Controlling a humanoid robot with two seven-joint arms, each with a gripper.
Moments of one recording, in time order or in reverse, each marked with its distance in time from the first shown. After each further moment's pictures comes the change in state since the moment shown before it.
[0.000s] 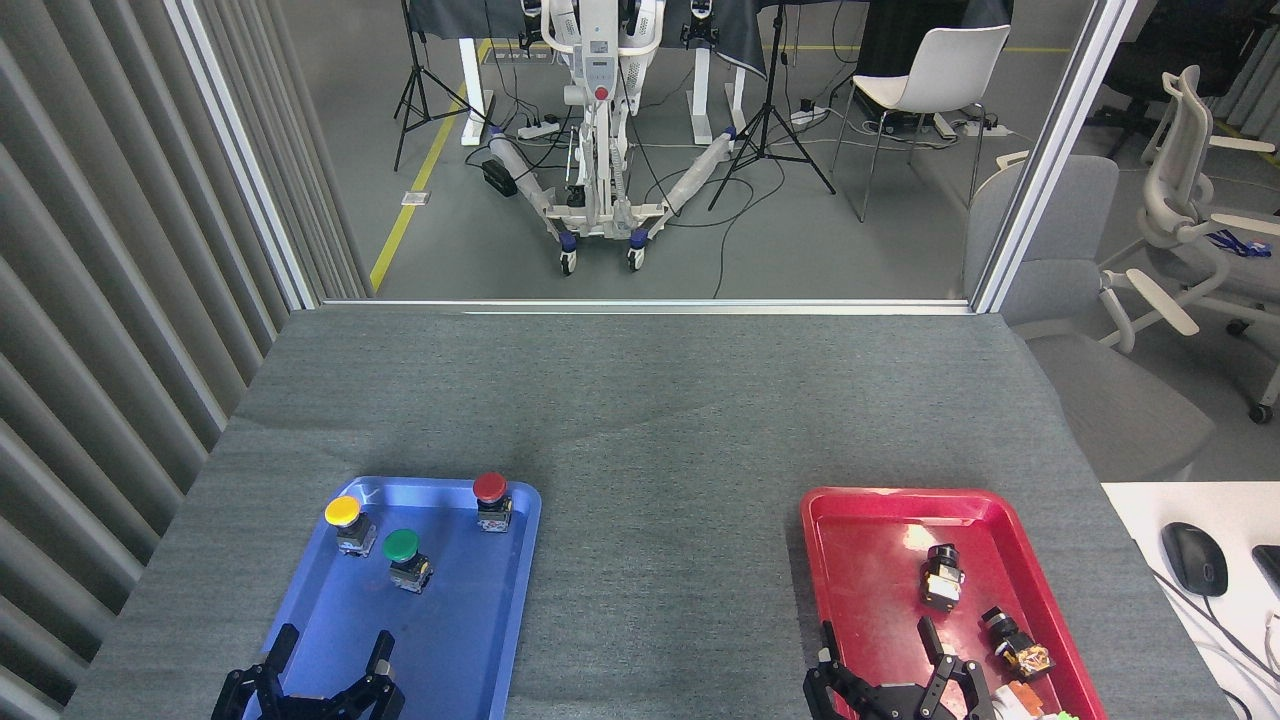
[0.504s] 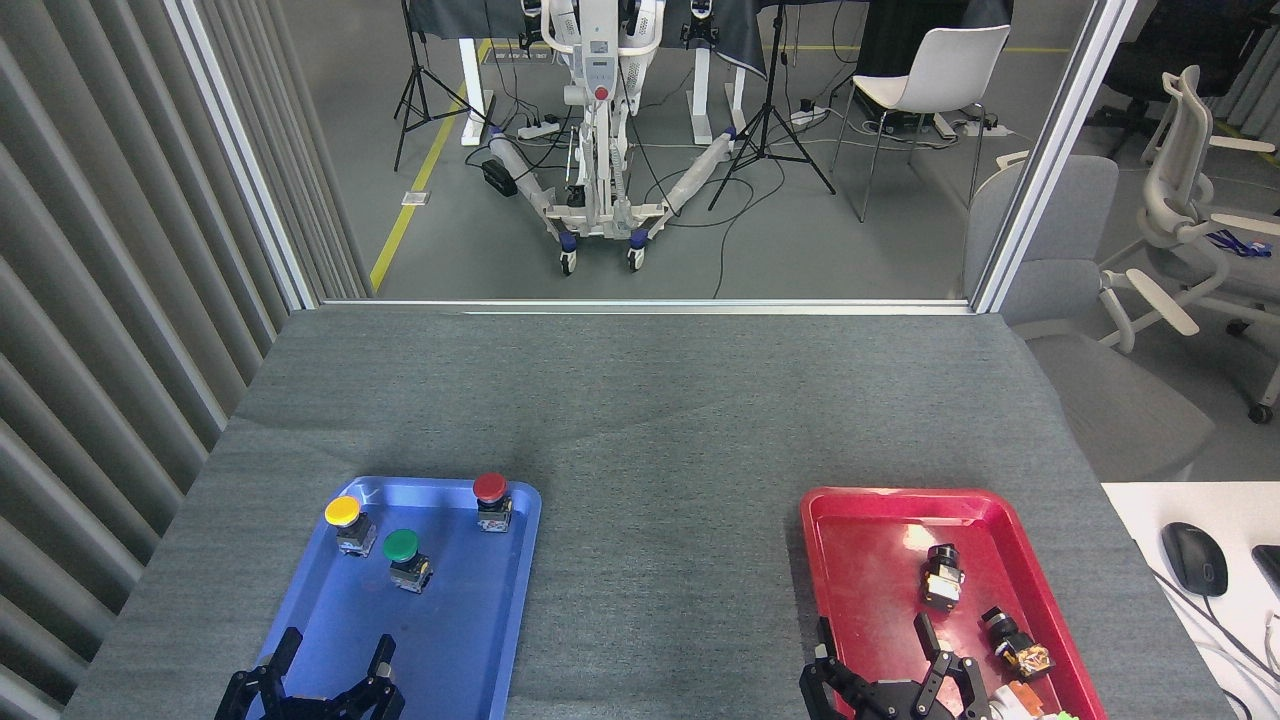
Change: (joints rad) left arm -0.024 0.016 -0.001 0.054 -0.003 -0.009 -0.007; right arm -0.008 0.012 -0.006 0.005 0.005 -0.009 -0.019
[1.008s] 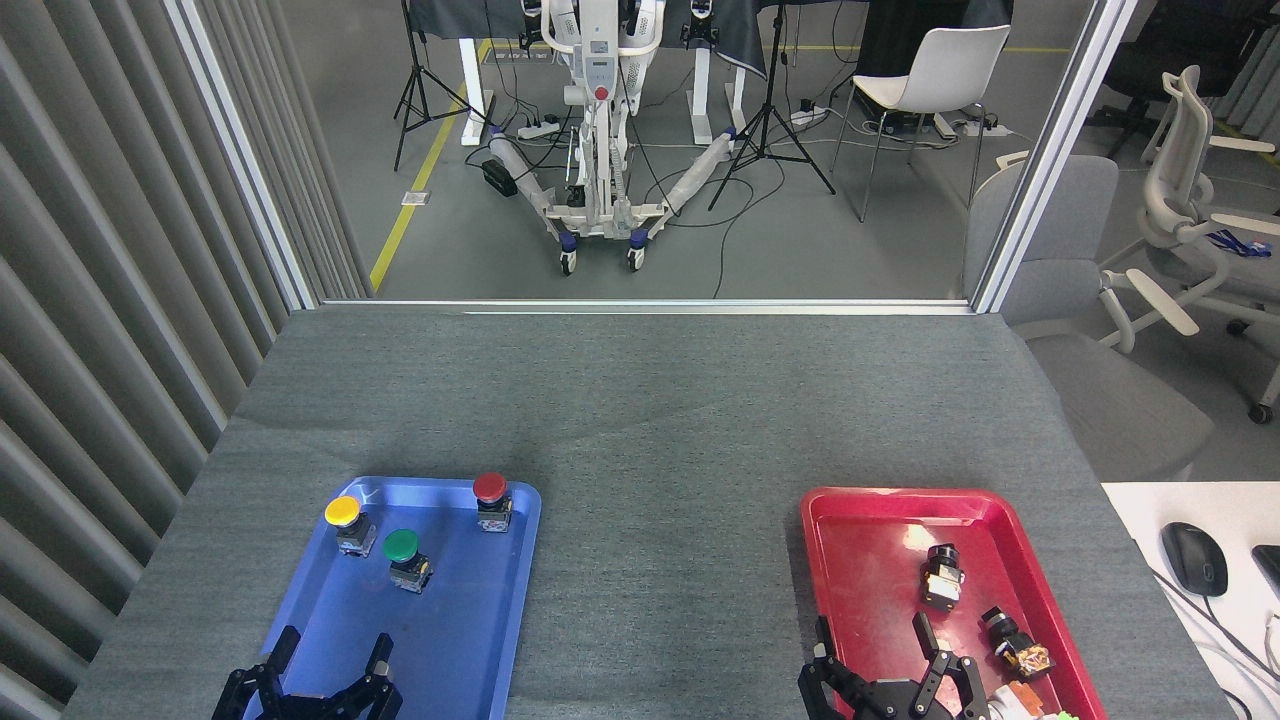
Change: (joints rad) left arm -0.009 0.008 0.000 0.013 0.000 0.001 0.000; right arm -0.002 0.003 0.000 0.006 0.000 -0.002 -0.008
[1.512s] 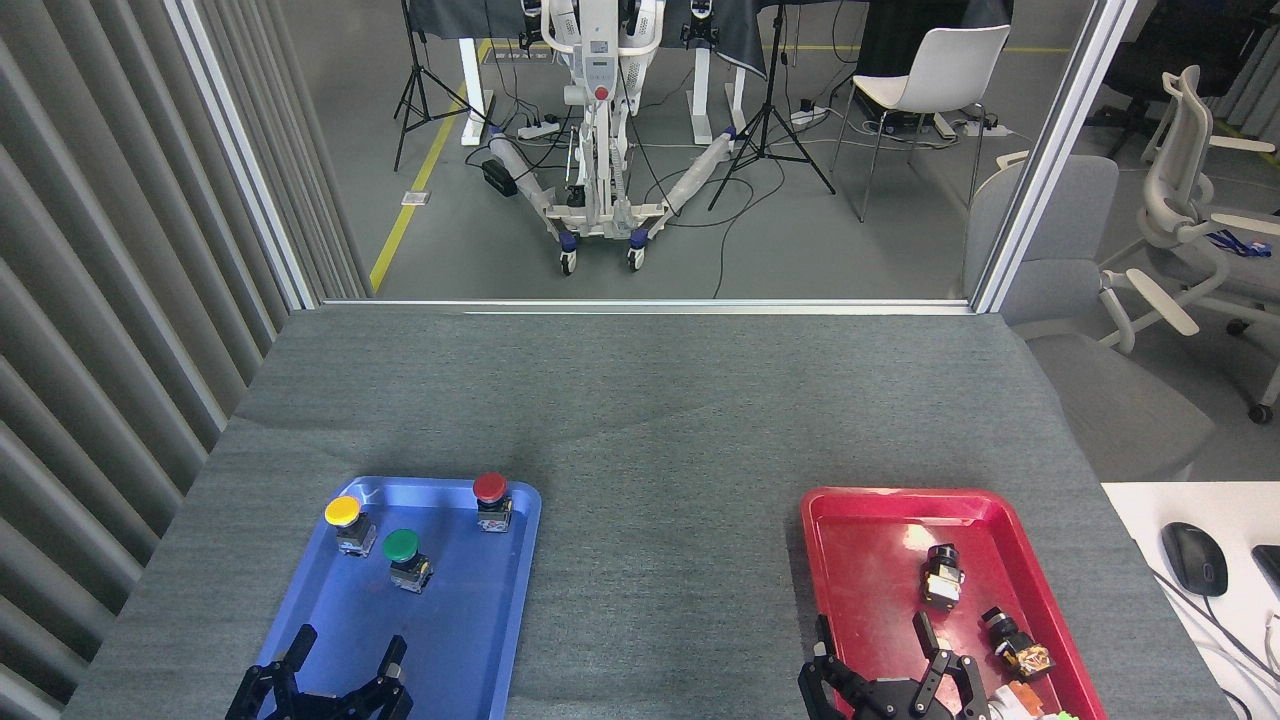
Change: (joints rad) left arm -0.022 0.003 -0.001 0.041 0.001 -0.059 0.002; right arm -0.002 0.000 0.000 0.001 0.000 0.002 0.000
